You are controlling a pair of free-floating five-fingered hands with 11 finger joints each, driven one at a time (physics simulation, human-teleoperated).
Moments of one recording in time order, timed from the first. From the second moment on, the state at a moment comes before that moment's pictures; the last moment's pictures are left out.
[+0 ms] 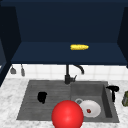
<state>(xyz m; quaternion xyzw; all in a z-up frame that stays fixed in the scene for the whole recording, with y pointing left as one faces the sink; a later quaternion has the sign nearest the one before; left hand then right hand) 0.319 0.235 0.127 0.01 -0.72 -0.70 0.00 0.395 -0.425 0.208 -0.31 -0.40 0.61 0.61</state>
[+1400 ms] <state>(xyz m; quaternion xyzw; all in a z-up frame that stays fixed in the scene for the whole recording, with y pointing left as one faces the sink) 0.319 0.235 0.127 0.01 -0.72 -0.70 0.00 0.384 -0.503 0.295 -0.21 -0.32 0.65 0.66</state>
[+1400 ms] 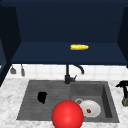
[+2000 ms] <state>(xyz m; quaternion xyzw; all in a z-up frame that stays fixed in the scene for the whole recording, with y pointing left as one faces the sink) 0.319 0.235 0.127 0.01 -0.72 -0.70 0.00 0.373 -0.479 0.292 -0.27 -0.35 0.64 0.63</state>
